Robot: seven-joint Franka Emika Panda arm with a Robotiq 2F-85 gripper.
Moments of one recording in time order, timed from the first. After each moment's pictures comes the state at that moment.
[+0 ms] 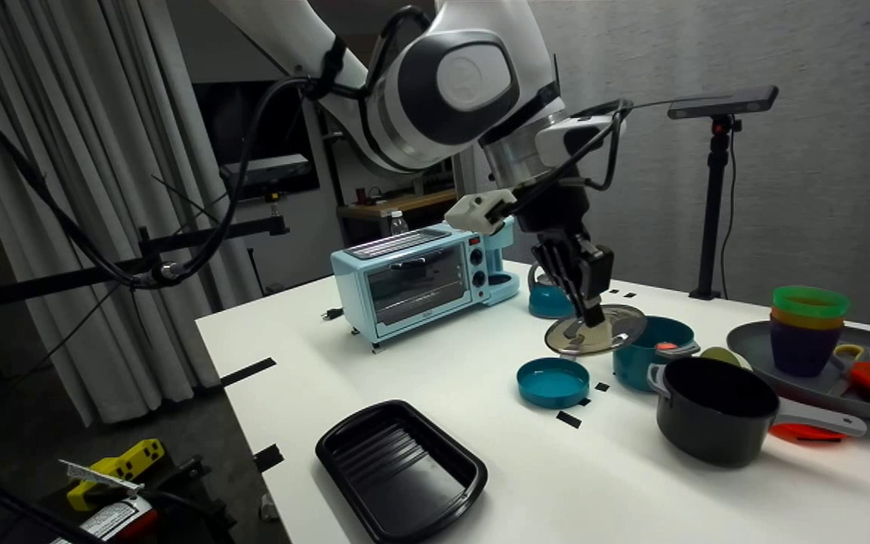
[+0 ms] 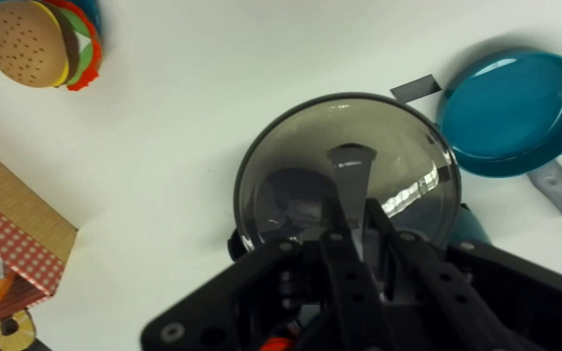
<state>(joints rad) -0.09 0.30 -0.30 -2.10 -0.15 2.63 0.30</state>
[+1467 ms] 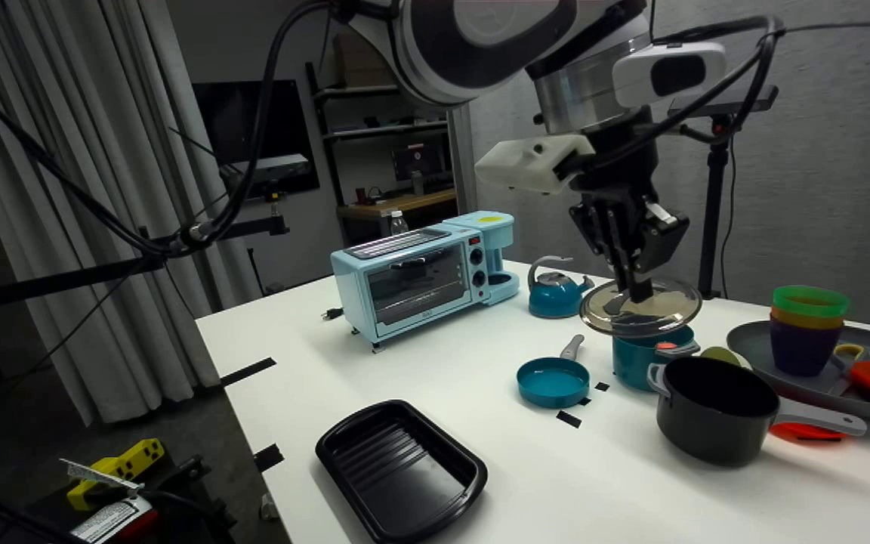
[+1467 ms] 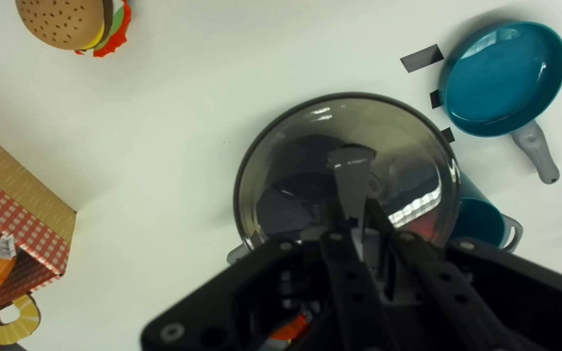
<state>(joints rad) -0.27 0.26 -0.23 -2.03 0.12 2.53 -0.07</state>
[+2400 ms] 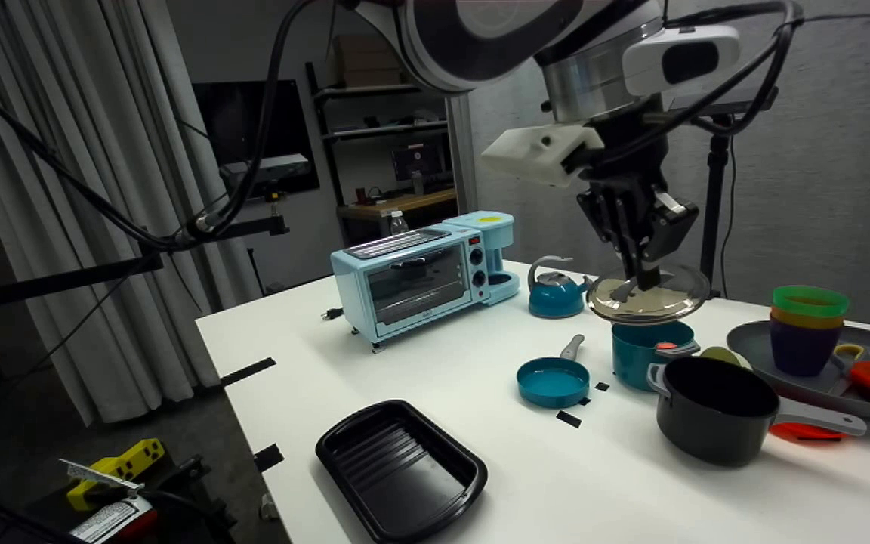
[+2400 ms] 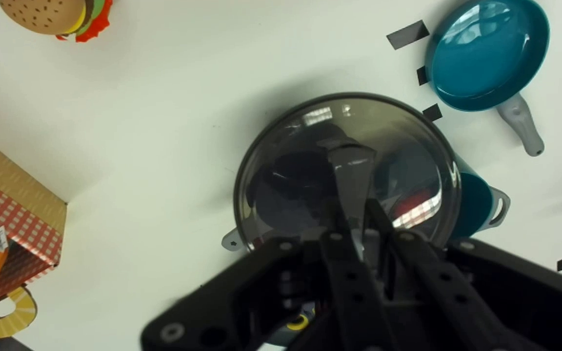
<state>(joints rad) -0.28 0.26 -0.22 -2.01 0.19 2.54 -0.09</state>
